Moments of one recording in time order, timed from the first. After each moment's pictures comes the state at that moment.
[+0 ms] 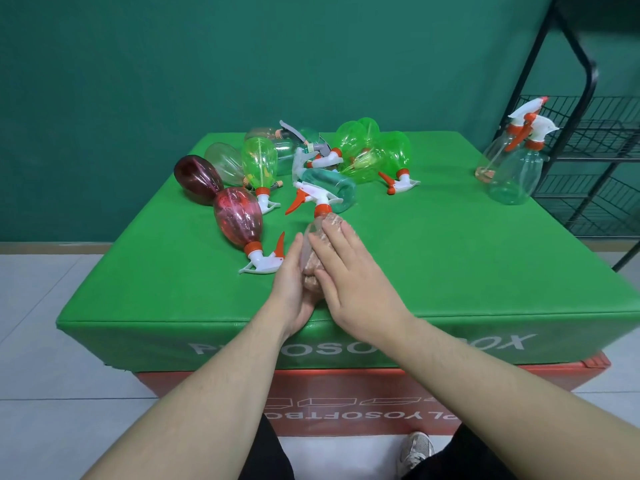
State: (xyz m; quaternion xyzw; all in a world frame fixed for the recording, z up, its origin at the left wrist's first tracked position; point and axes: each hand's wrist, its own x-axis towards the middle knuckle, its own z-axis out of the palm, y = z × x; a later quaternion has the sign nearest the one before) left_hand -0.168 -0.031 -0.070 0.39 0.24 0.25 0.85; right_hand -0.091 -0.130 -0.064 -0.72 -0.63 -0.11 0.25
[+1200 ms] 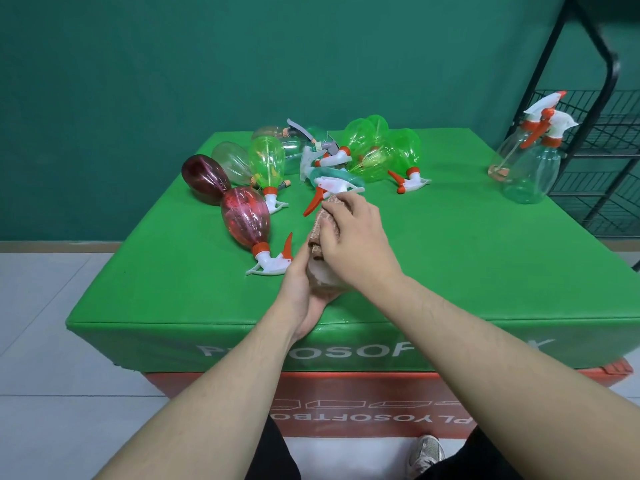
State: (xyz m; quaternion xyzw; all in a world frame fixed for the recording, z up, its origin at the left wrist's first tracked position) left_hand -0.170 -0.028 -0.071 0.39 0.23 0.25 0.86; right_hand -0.084 -0.081 -0.025 -0.79 -0.49 -0.07 0.37
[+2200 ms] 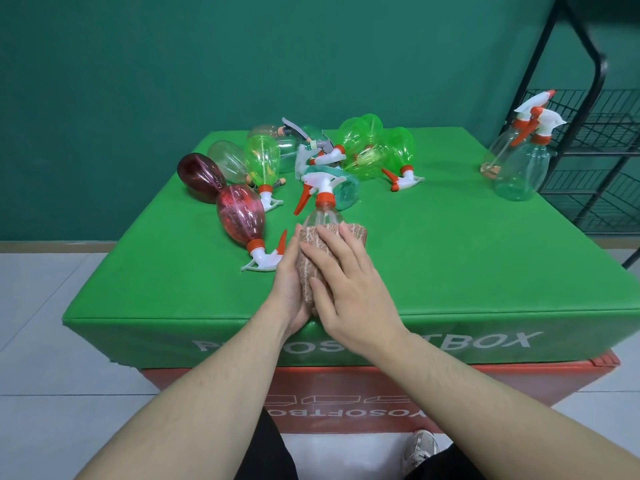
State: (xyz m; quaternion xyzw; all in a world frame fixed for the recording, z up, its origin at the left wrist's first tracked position) left_hand -0.177 -0.038 -0.063 0.36 0.21 0.24 0.88; right_hand -0.112 -0.138 -0.072 -0.71 -0.60 -0.14 0.34
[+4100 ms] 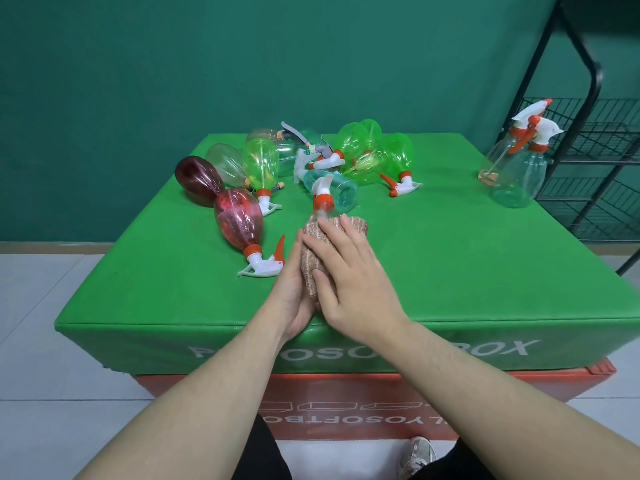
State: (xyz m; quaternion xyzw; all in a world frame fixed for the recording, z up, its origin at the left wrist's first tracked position) left_hand -0.174 -0.037 -0.060 0.39 0.19 0.24 0.87; right_hand -0.096 -0.128 -0.058 -0.71 -0.61 -0.13 0.32
